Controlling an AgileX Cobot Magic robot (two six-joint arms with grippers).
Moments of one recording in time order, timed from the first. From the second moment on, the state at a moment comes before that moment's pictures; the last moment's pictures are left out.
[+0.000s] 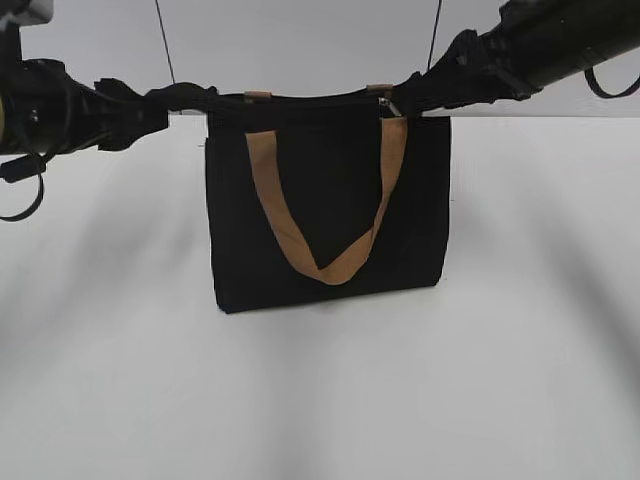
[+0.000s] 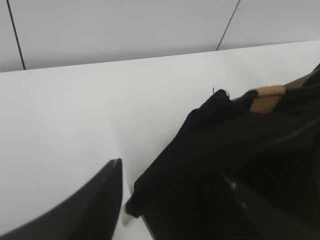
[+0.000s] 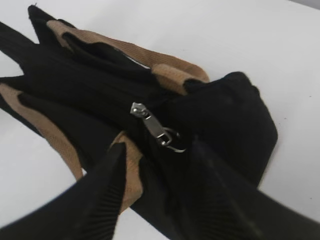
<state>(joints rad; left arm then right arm) -0.23 1.53 -0.81 1.07 -0.35 -1.10 0.11 1.76 -1.31 0.97 0.77 -1.03</state>
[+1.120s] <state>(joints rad) -0.23 1.17 -0.73 1.74 -0.37 -1.94 0.15 1.38 -1.31 0.53 1.21 -0.62</state>
